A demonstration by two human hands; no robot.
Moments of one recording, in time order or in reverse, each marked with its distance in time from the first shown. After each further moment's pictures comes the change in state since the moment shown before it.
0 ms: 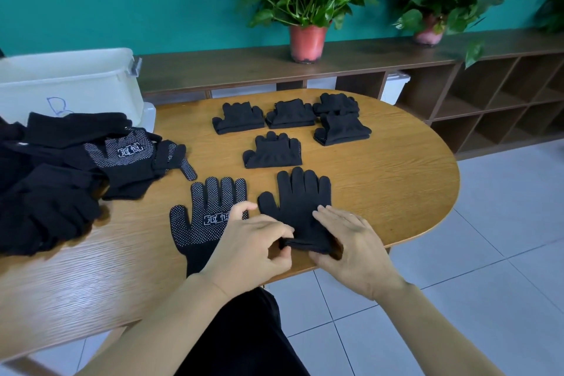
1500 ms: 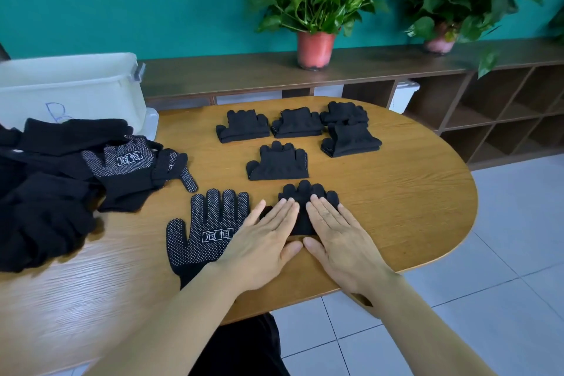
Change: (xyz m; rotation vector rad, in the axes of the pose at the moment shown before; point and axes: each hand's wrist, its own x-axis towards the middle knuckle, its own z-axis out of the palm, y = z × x) left_hand 0.034 -0.027 0.016 0.267 -0.542 -0.104; right_hand 0.051 0.000 0.013 -0.302 -0.238 -0.078
